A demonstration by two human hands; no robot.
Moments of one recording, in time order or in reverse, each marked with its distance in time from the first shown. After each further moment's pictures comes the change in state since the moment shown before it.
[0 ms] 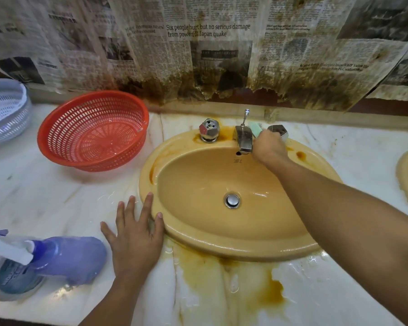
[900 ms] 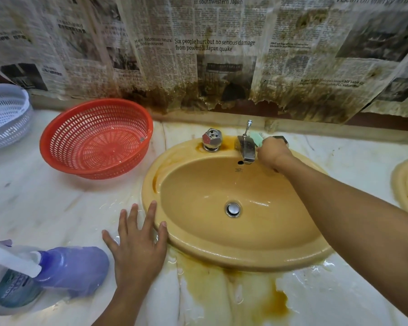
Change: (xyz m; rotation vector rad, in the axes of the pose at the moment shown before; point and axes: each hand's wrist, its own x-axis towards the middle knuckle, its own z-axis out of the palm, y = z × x) left_hand 0.002 -0.002 0.000 -0.002 0.009 0.012; right_hand 0.025 0.006 -0.007 -0.112 -0.129 -0.068
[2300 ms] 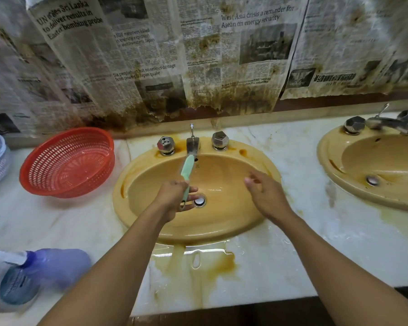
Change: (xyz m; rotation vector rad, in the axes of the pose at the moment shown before) left_hand 0.005 0.211 -0.069 -1.023 -0.655 -0.283; right_hand -0.196 0.156 -0.005 0.697 0.165 -0.118
